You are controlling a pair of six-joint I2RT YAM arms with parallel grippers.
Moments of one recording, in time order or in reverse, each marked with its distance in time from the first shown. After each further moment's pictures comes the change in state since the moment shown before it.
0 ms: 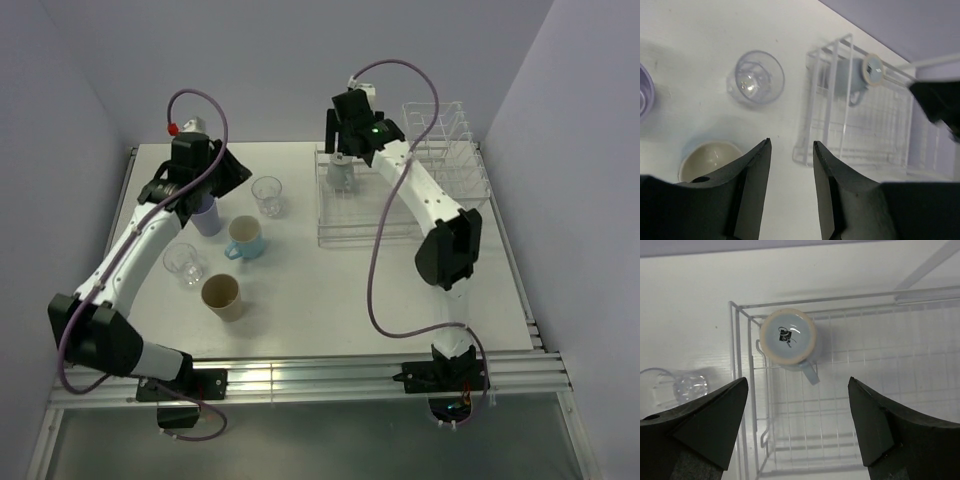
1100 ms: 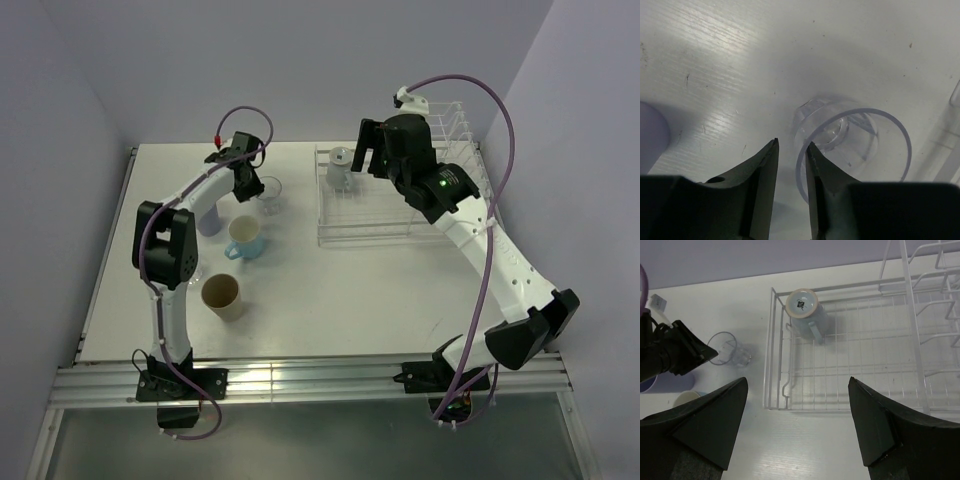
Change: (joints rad) left arm -0.018 0.718 0.415 -0.179 -0.268 0.030; right arm 0.065 -0.711 -0.557 0.121 -0.011 0.058
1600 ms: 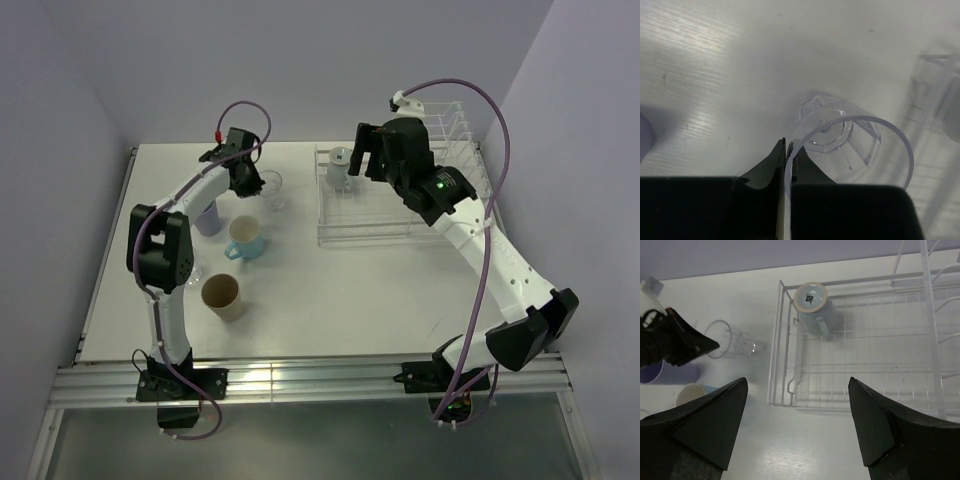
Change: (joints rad) left arm 0.008 -0.024 -0.011 0.023 0.079 0.038; right arm 0.000 -0.005 -0.034 0.027 -0.034 0.000
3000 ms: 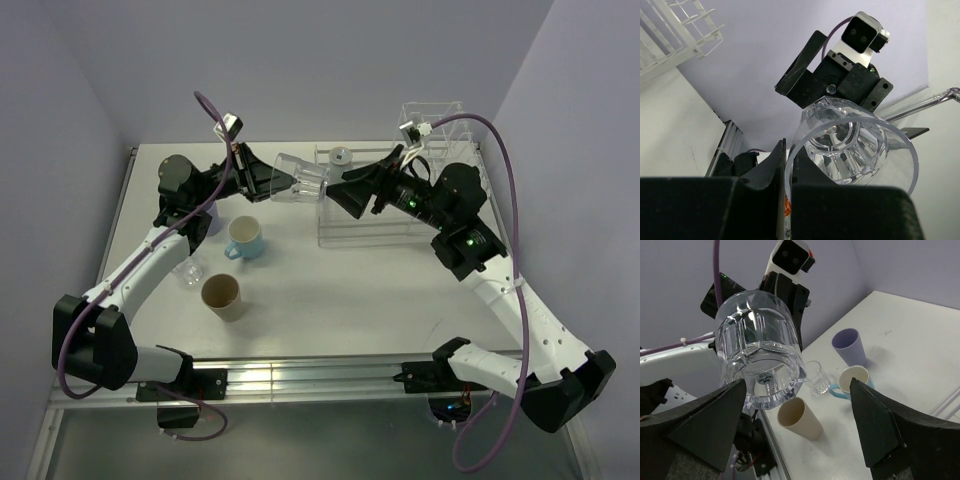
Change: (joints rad) left arm -0.036 -0.711 -0.673 1.270 1.136 -0.744; right arm -0.039 -0.366 -0.457 0.653 -0.858 0.155
